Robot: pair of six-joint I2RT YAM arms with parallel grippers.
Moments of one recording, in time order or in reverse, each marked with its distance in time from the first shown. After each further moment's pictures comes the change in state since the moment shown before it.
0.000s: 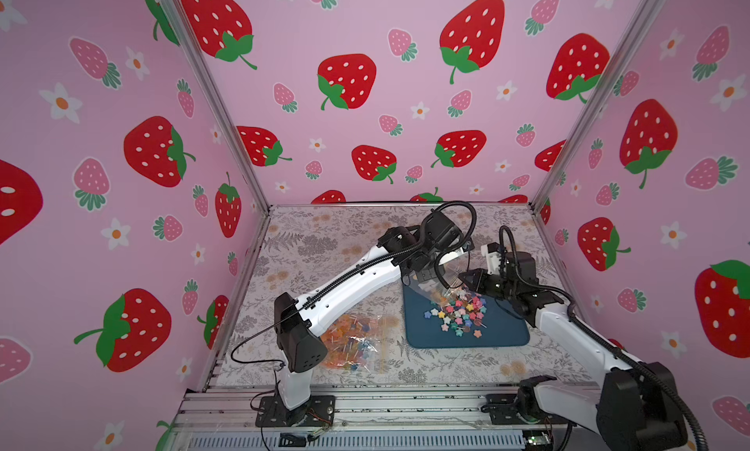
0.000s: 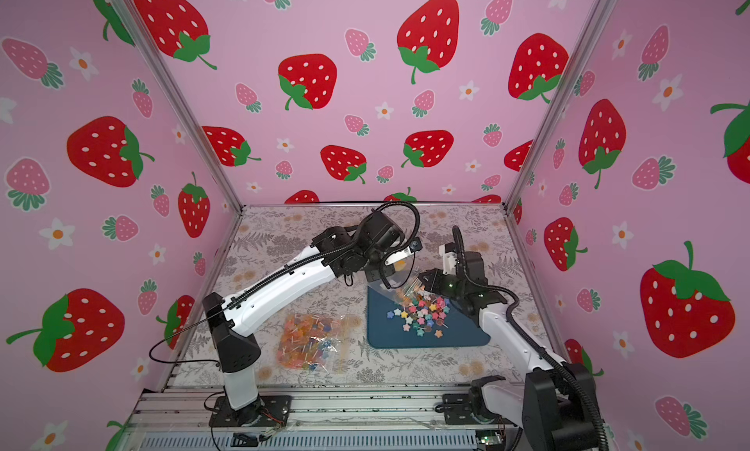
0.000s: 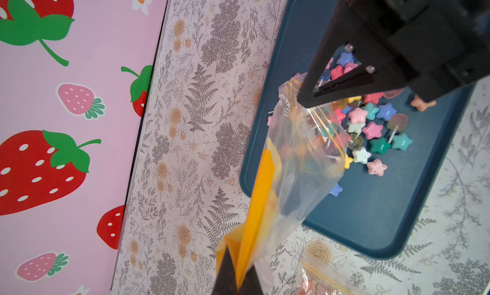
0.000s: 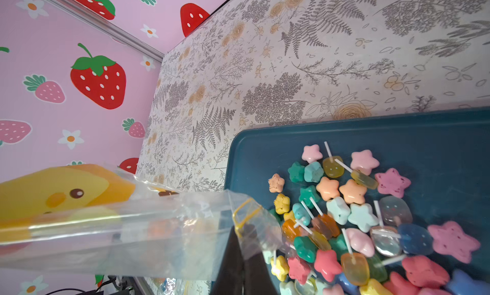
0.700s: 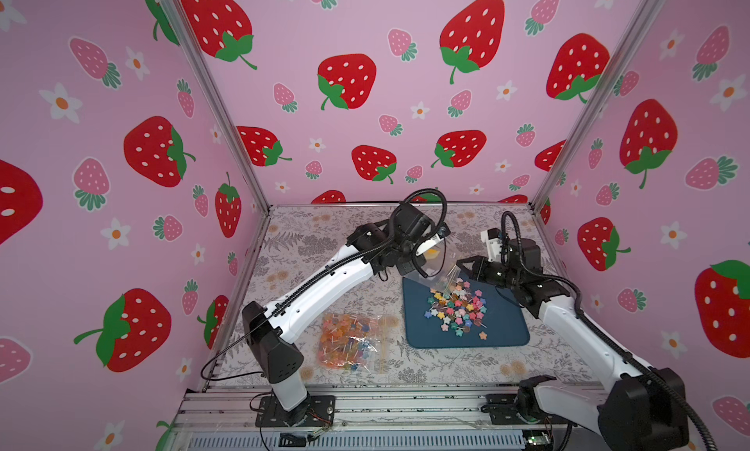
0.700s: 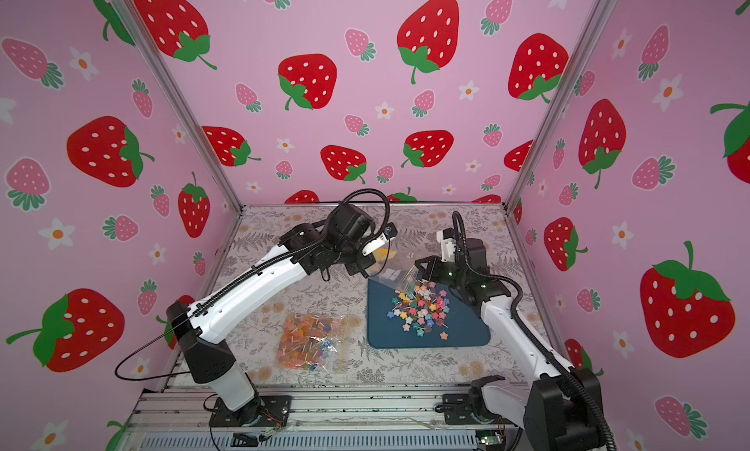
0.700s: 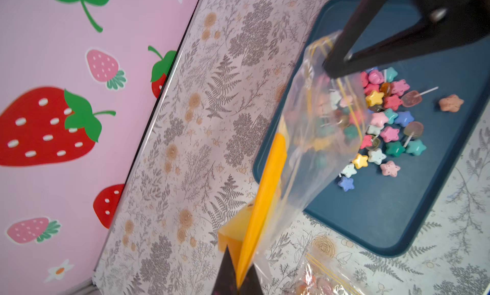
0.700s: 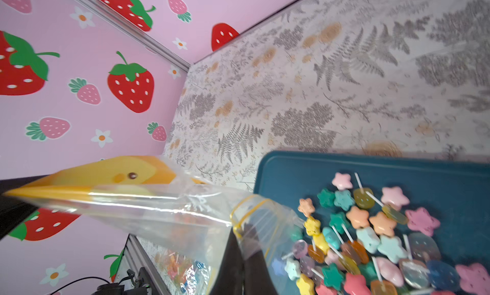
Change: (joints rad) left arm 0.157 -0.211 -0.235 0.117 0.087 -0.077; right arm 0.034 -0.011 0.197 -0.097 -0.019 -0.010
